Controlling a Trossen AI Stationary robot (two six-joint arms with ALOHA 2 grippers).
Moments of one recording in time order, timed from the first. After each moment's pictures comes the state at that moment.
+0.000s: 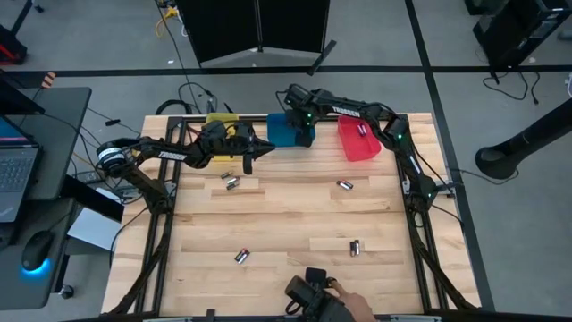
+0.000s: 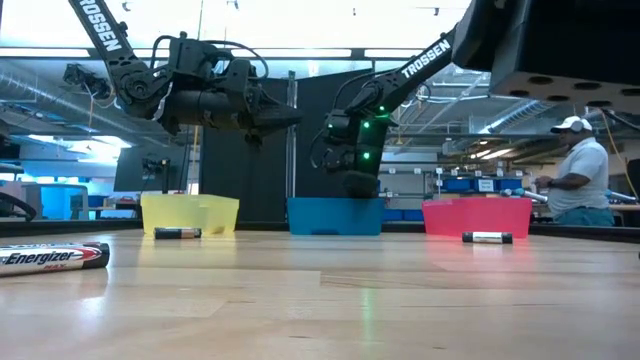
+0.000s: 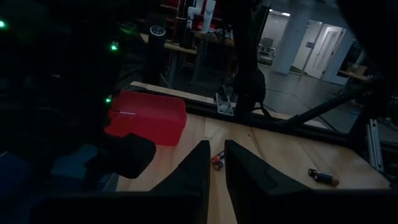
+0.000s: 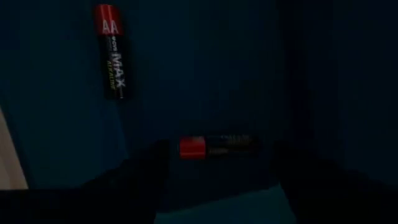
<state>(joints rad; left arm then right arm) 0.55 1.53 0.55 0.97 0.50 -0.19 -0.63 2.31 1.90 -0.89 -0.03 -0.47</state>
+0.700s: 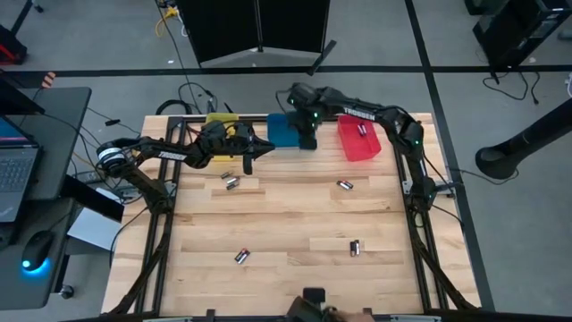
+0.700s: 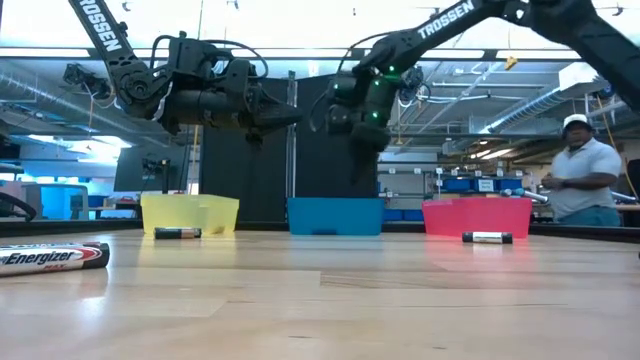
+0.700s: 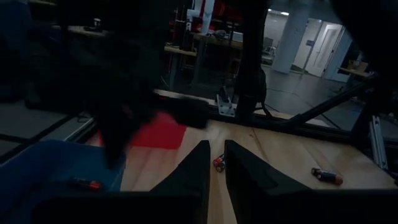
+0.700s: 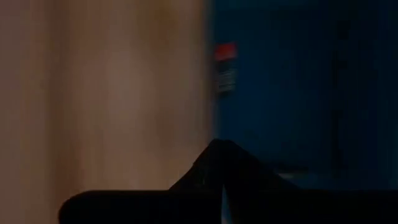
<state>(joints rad) 0.55 1.53 0.55 0.98 0.50 -0.16 -0.56 2.11 1.82 -0.97 -0.14 -0.51</state>
